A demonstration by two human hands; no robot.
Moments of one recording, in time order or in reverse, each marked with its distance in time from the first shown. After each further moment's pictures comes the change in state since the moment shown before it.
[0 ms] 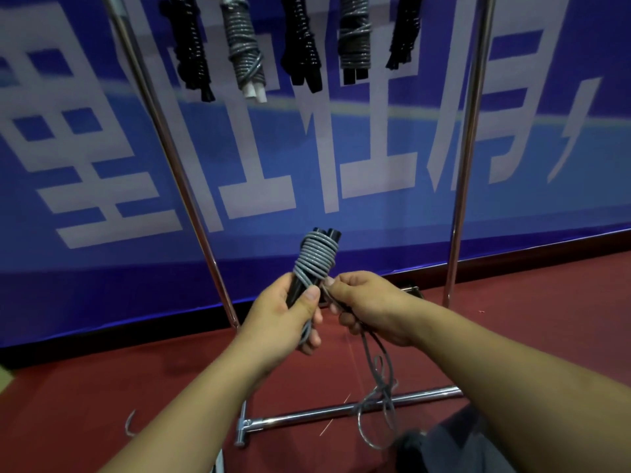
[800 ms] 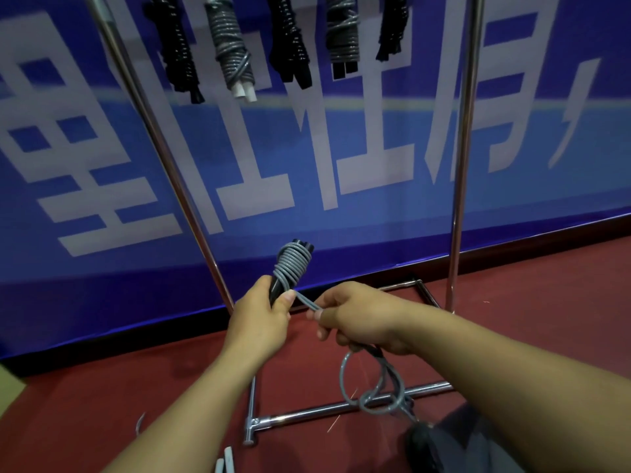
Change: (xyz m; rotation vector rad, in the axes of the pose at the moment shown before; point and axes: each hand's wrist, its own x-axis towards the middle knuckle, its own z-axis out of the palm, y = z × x) left_hand 0.027 -0.033 -0.021 0.623 0.324 0.014; right_hand -0.016 -0.006 0.014 -0.295 -0.081 0.096
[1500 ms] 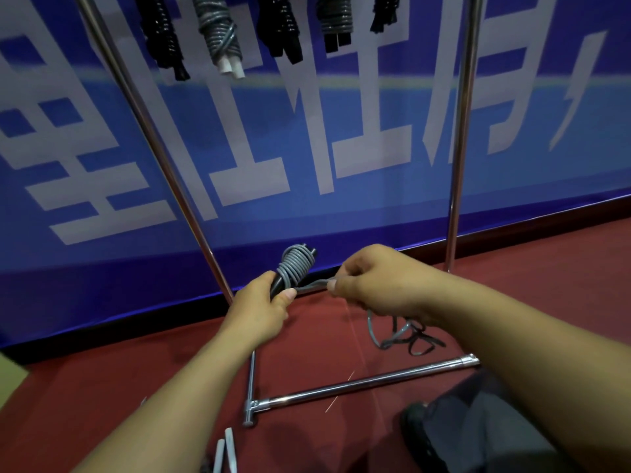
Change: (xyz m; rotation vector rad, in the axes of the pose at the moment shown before) left_hand 0.007 -0.009 0.007 0.136 -0.196 -0.029; right_hand -0.030 -0.005 -0.032 -0.164 0.179 -0.076
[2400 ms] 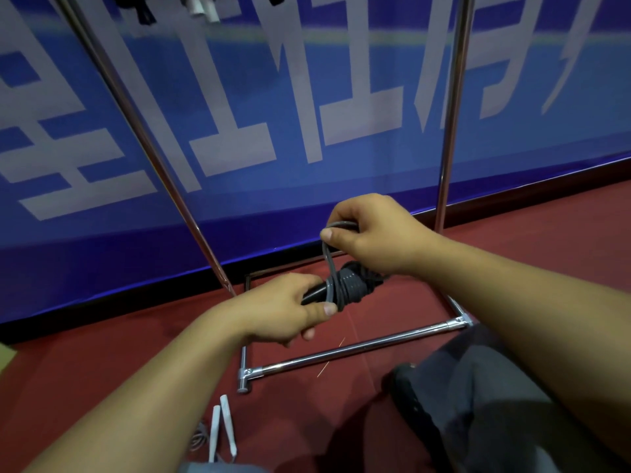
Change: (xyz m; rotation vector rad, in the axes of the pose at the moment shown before) left_hand -0.035 0.032 0.005 -0.077 -0.691 0.154; right_hand 0.014 0.015 -0.005 -0.275 0.236 -0.269
